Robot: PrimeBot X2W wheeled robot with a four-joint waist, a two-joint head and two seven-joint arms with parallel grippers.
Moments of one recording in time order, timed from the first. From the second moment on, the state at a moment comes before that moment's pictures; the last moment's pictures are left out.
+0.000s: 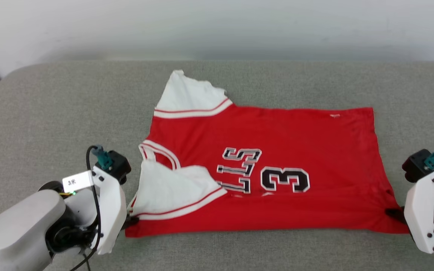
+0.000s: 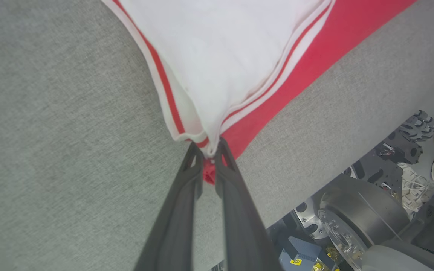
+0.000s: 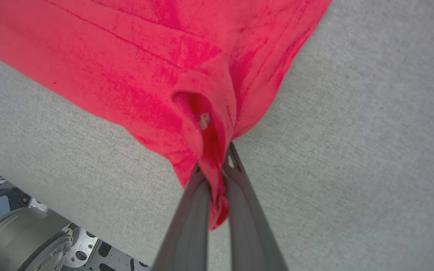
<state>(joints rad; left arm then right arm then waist) -0.73 0.81 -1.10 0.22 -1.16 -0.13 0.65 -0.47 -0.82 0.71 0.24 0.91 0.13 0.66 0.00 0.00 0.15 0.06</state>
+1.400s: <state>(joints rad) -0.86 0.88 -0.95 0.21 -1.01 -0.02 0.38 -0.26 -0.57 0.21 0.08 0.49 0.13 0.04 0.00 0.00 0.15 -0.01</state>
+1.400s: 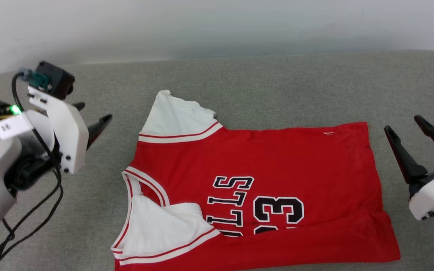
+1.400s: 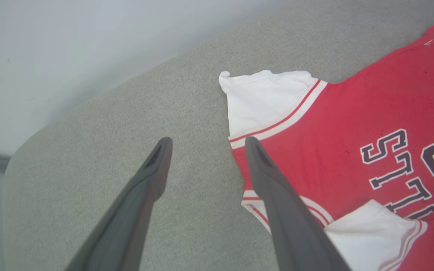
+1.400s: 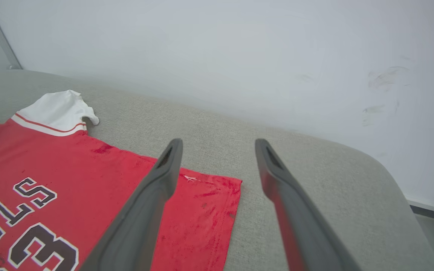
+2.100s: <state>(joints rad) -1.36 0.71 -0.95 0.49 -1.06 -0.06 0.87 -0.19 -0.28 0.04 -0.11 0.26 0.13 -0.14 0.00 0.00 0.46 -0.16</state>
